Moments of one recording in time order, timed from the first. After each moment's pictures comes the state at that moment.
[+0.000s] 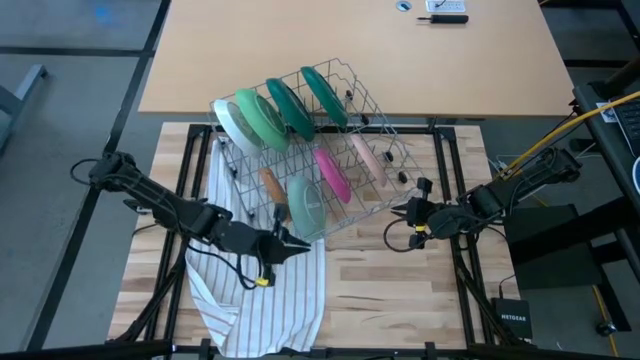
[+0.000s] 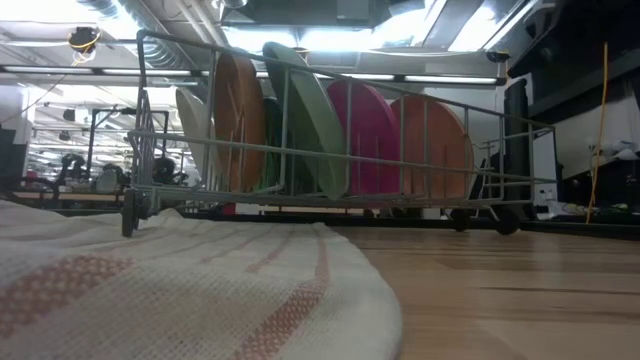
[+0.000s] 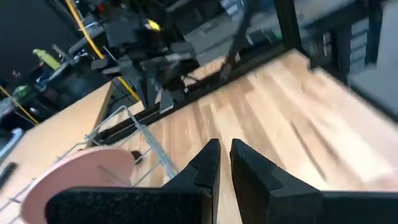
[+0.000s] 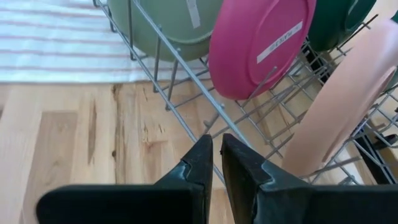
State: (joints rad) left arm -0.45 1.39 1.11 -0.06 -0.46 0.32; right arm 0.48 0.86 0.75 -0.72 0.61 0.28
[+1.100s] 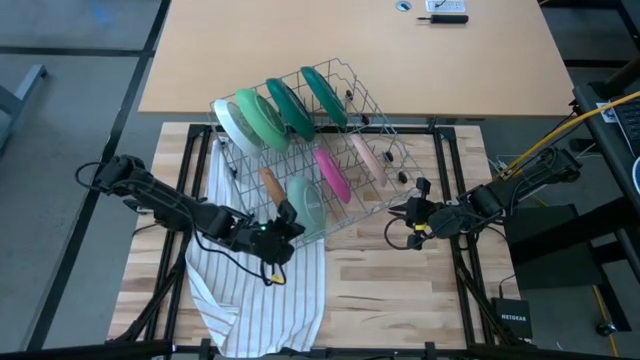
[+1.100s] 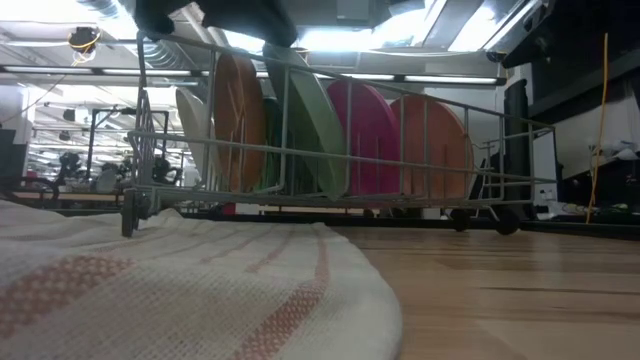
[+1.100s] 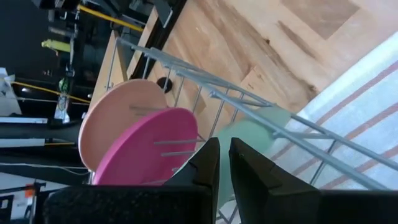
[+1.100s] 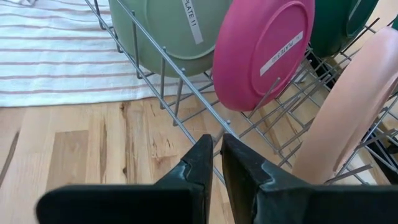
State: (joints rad) left arm -0.40 1.49 1.11 -0.36 -0.66 0.70; right arm 0.48 0.86 0.75 -0.65 0.61 0.31
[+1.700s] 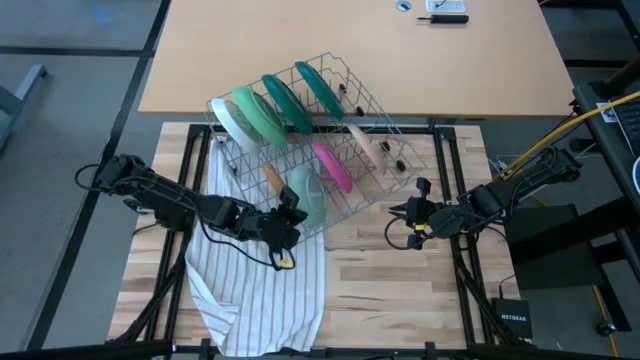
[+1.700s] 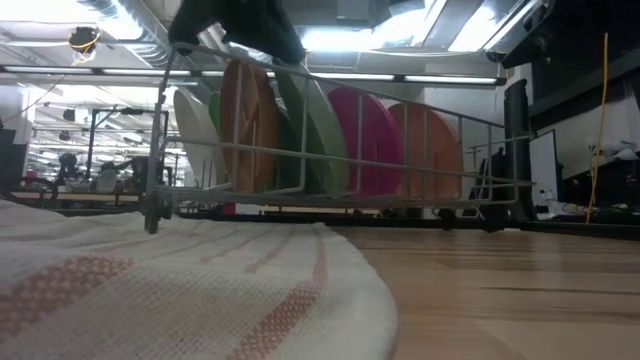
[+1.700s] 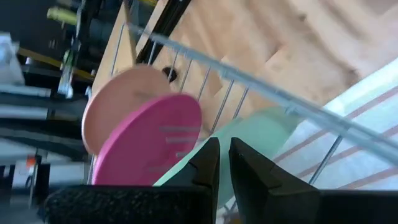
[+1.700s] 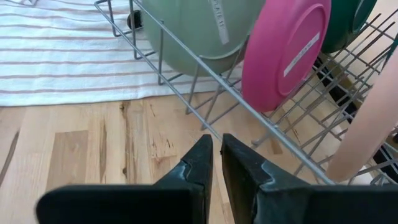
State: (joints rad) left arm -0.30 1.49 1.11 -0.35 -0.66 0.68; right arm 0.48 0.86 0.75 -0.65 0.61 0.31
